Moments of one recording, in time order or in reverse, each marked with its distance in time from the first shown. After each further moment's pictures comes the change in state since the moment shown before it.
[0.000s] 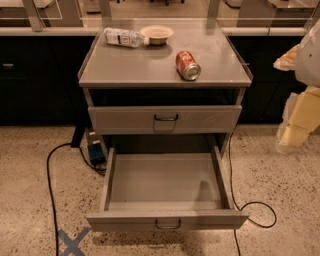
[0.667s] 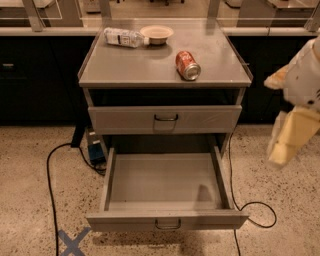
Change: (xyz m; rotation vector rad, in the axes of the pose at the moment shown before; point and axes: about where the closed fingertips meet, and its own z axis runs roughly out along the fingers) arm -0.001 0.017 0.029 -0.050 -0.021 0.006
